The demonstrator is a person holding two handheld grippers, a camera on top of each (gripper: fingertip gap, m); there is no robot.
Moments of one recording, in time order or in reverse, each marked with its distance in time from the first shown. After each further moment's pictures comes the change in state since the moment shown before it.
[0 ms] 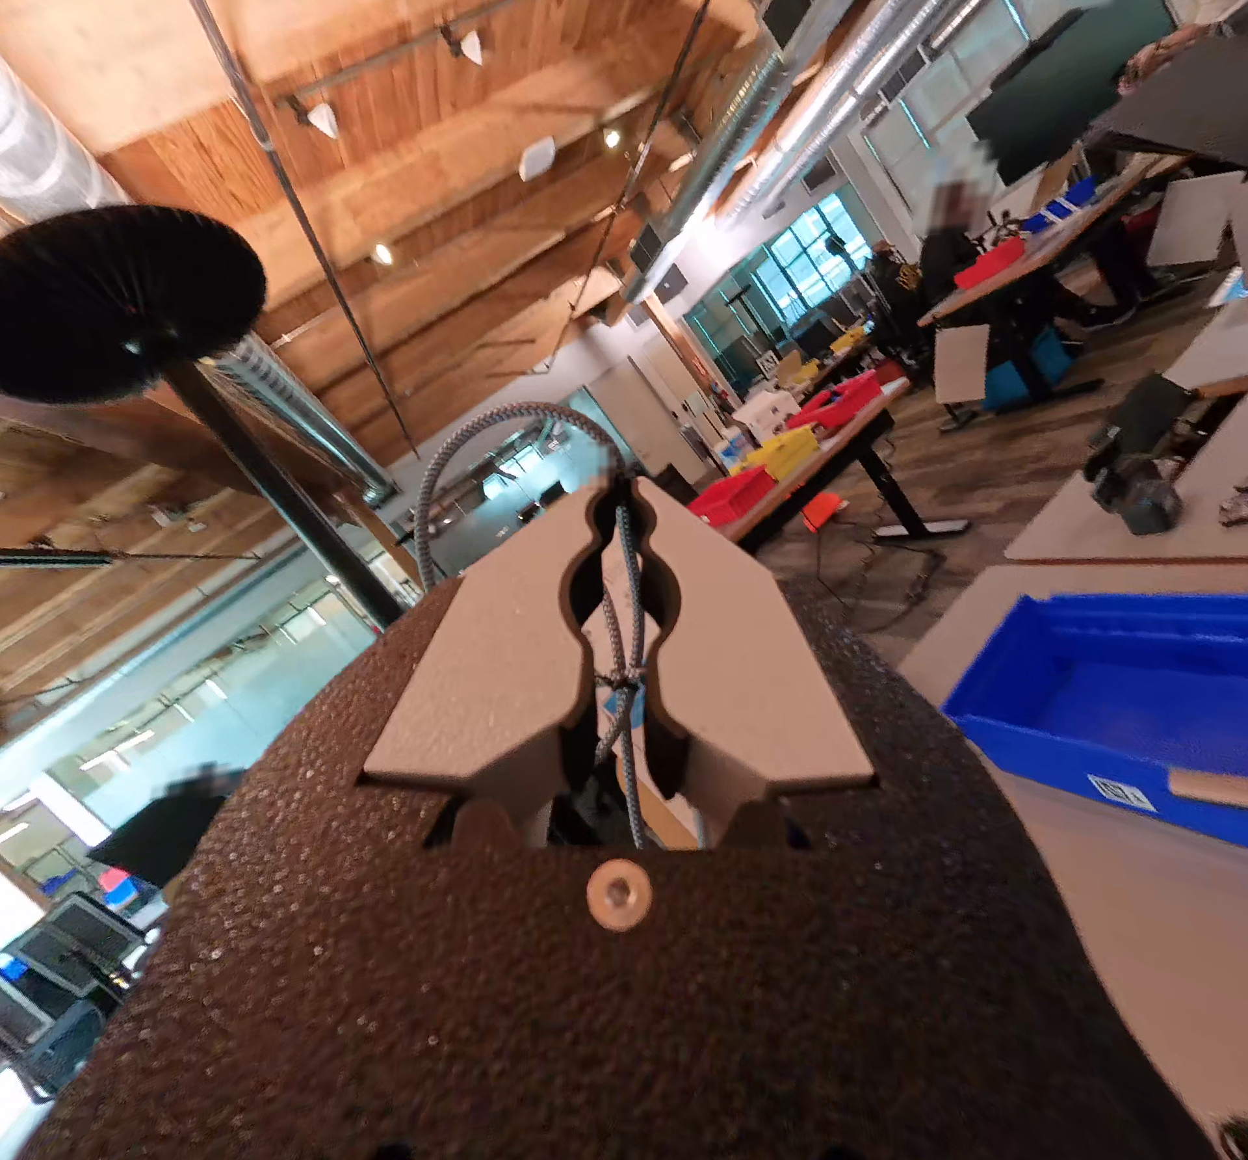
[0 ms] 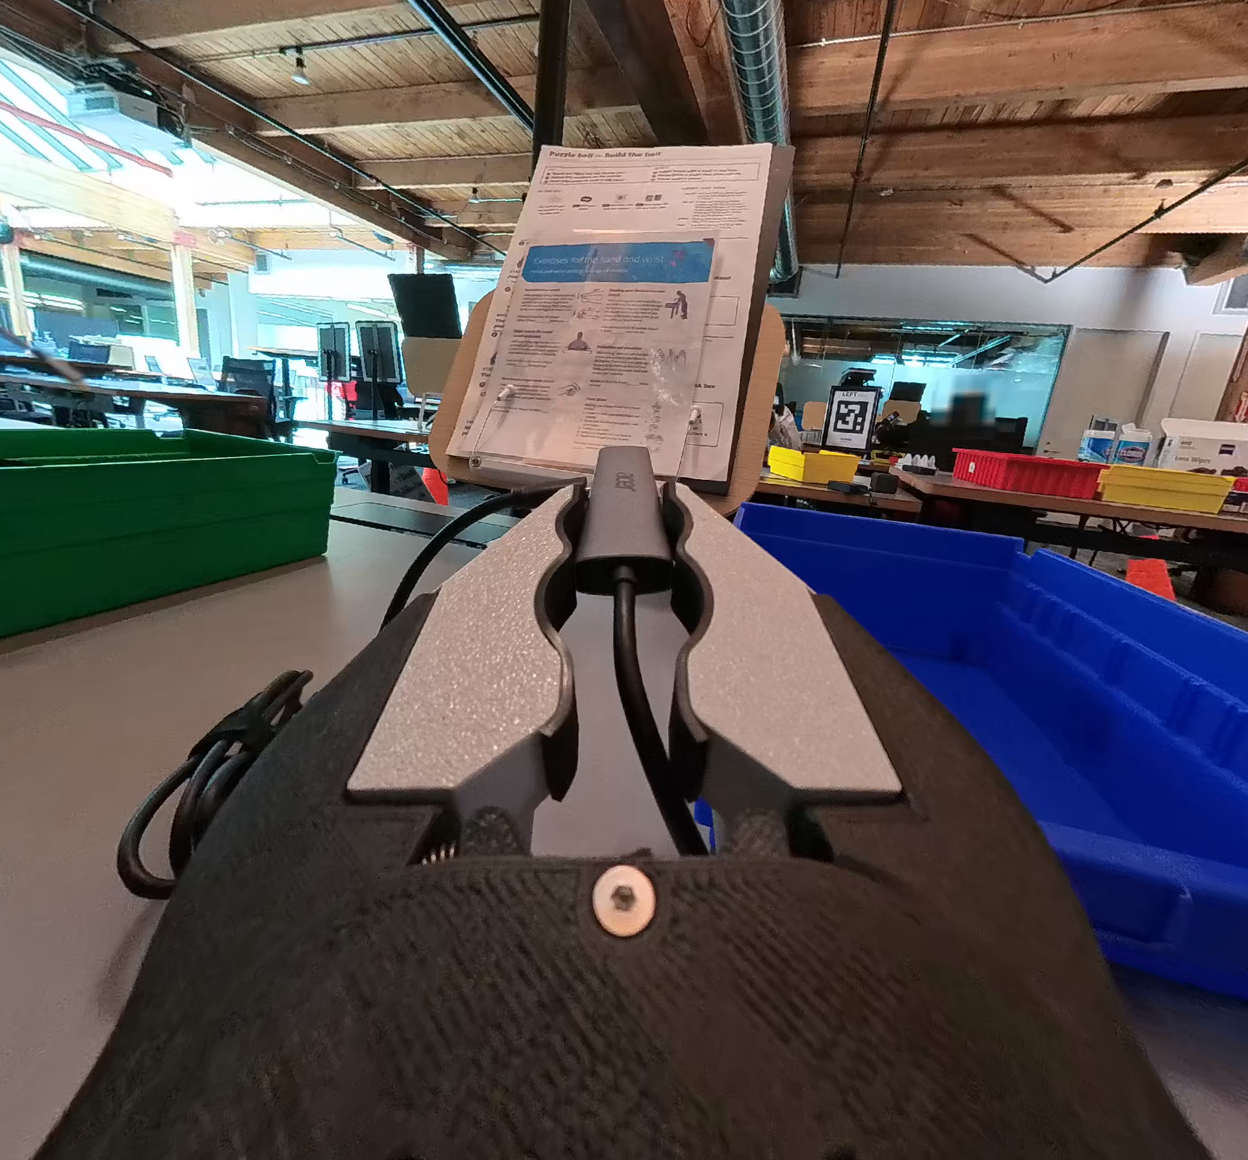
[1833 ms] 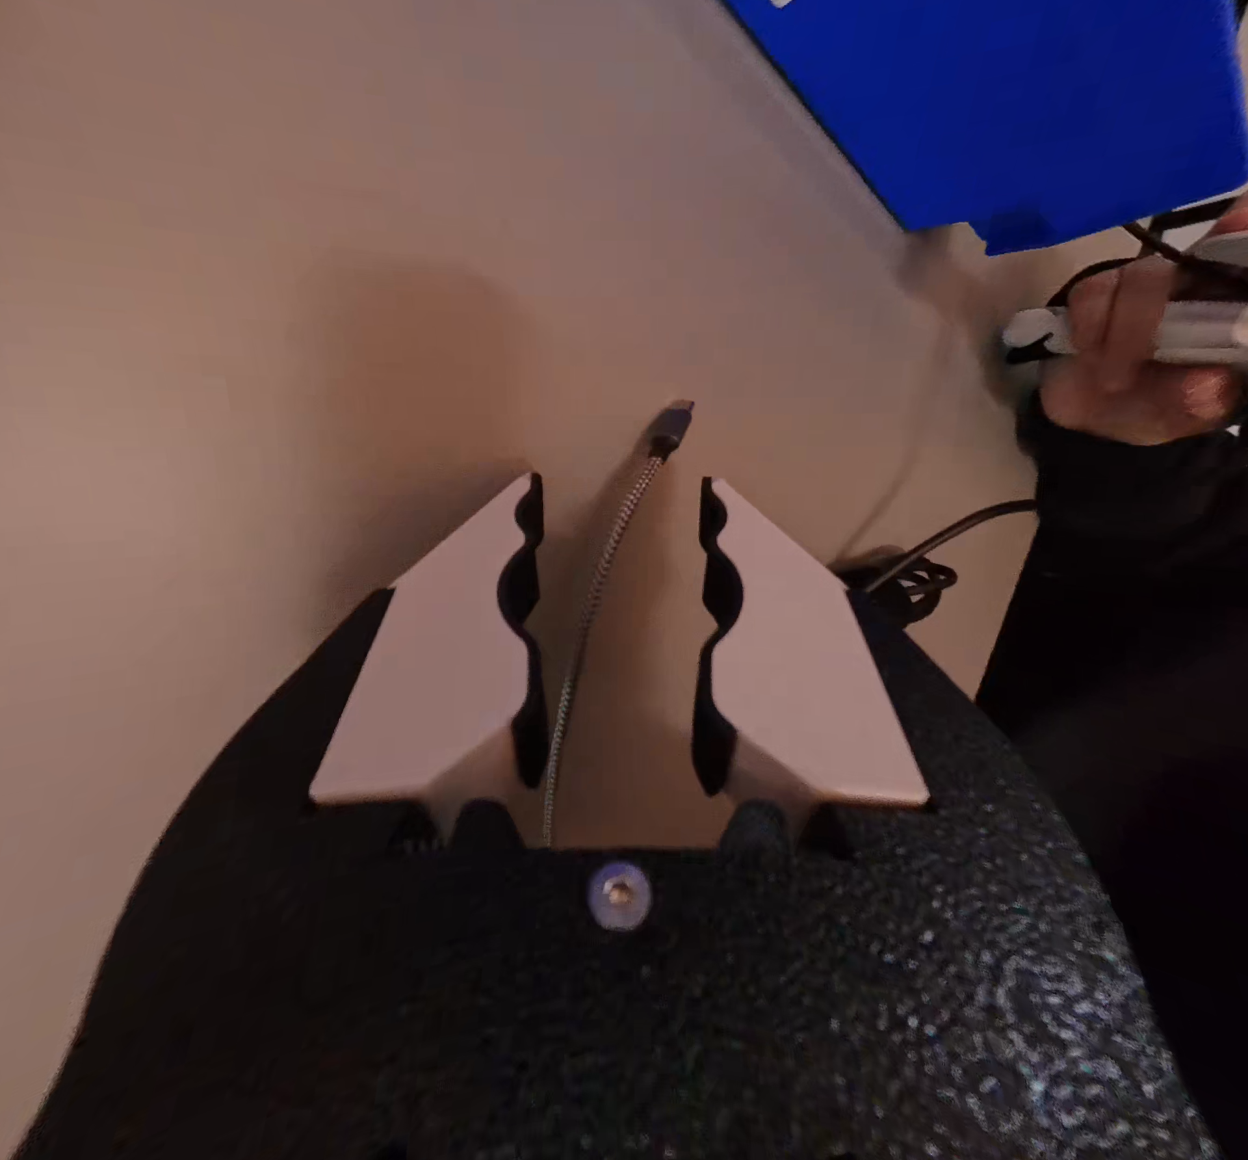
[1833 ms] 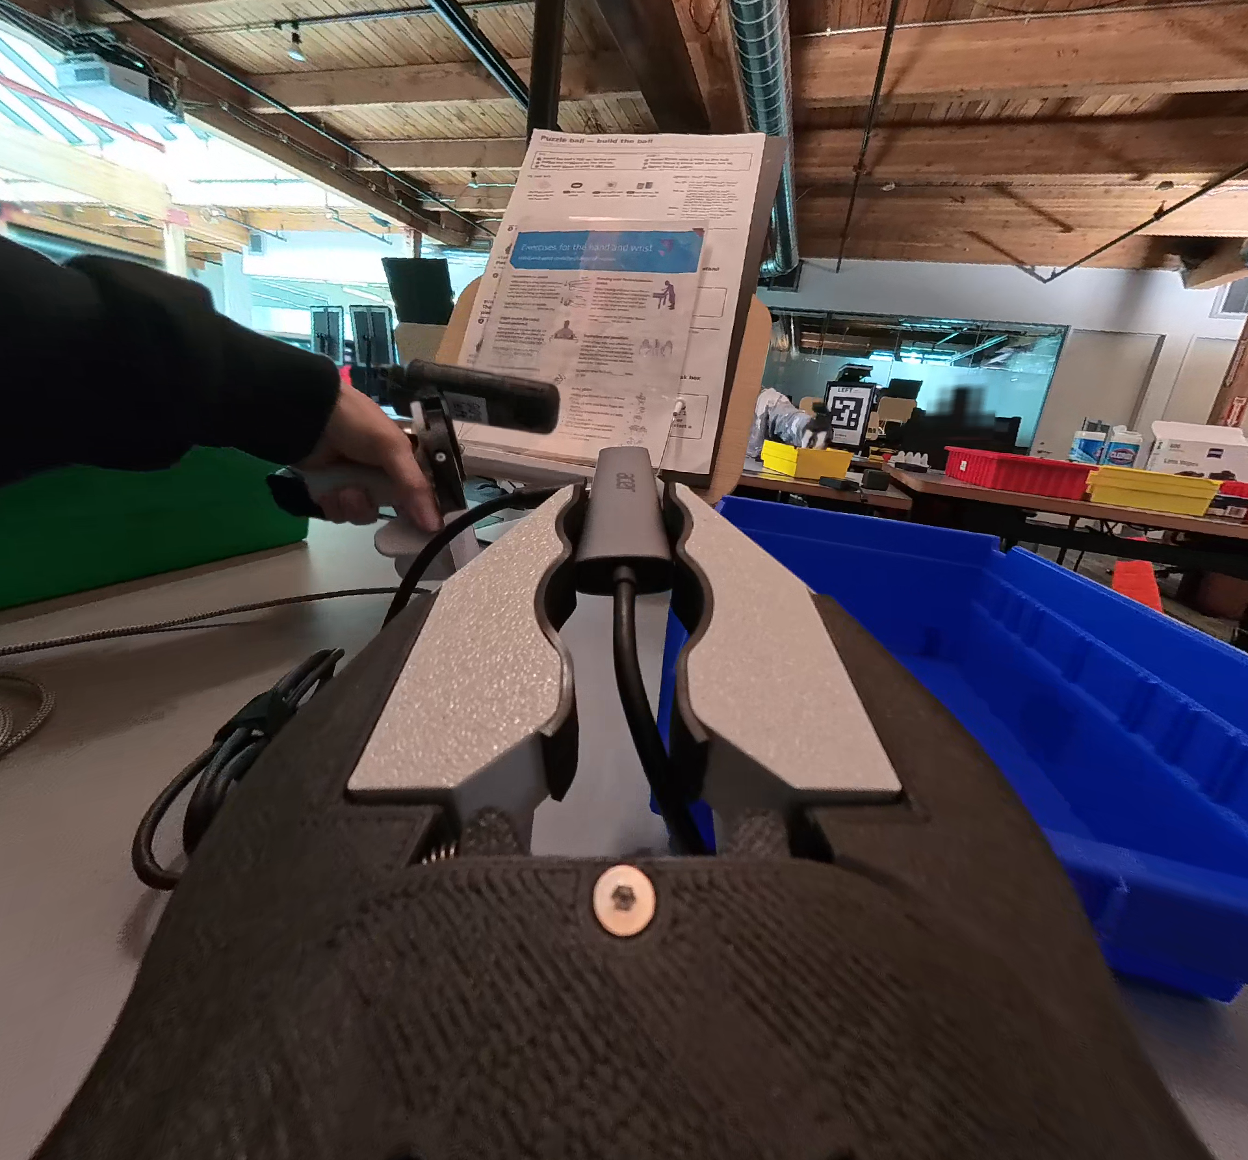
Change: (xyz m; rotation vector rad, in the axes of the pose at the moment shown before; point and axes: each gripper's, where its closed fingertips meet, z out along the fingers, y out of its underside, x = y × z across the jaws) left arm 0.375 0.454 0.028 -1.303 1.320 -0.840; right arm 0.014 0.003 -0.001 -0.016 -0.003 -0.021
